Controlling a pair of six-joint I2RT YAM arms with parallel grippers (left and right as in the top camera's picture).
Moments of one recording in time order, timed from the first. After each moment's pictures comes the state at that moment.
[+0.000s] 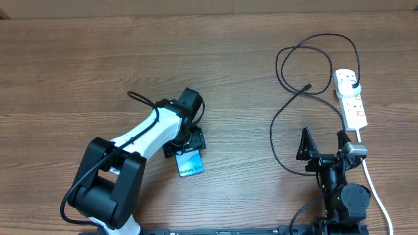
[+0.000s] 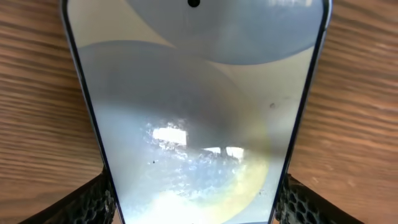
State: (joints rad) left arm -0.46 1.82 1.09 -0.86 0.10 -0.70; right arm -0.03 0.02 0.02 -0.03 -0.04 0.22
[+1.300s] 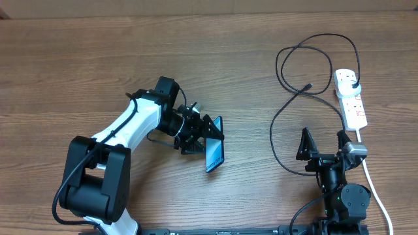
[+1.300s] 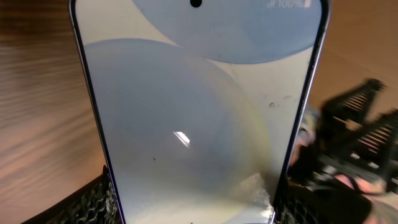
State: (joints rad) left arm -0.29 1.82 1.12 -0.88 1.00 -0.44; right arm -0.03 0.02 0.02 -0.04 -0.04 0.22
